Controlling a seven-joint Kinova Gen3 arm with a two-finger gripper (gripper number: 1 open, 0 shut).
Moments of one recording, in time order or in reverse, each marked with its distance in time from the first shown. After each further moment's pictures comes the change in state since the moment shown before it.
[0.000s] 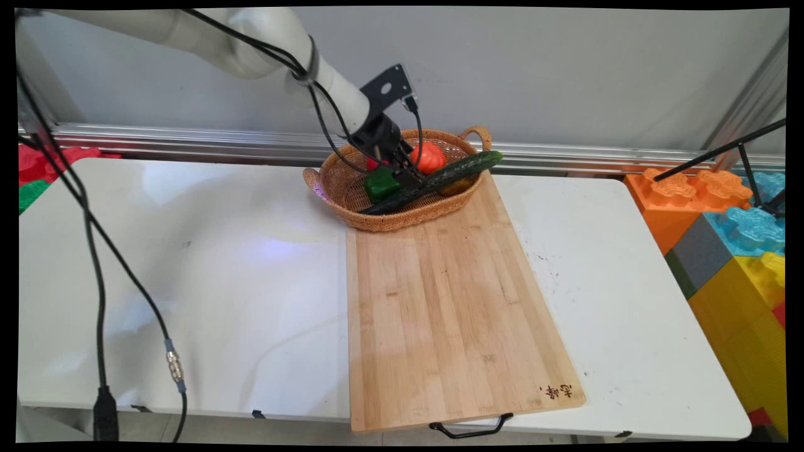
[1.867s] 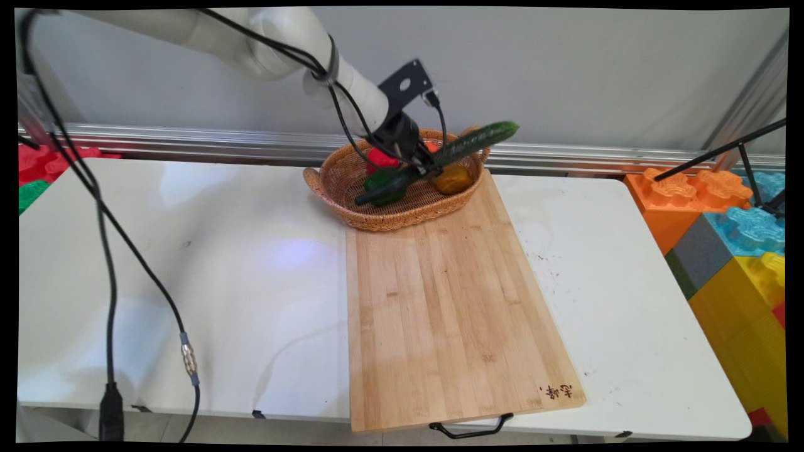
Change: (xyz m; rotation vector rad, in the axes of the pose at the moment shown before) arm 0.031 0.021 -0.006 0.029 0.035 -0.030
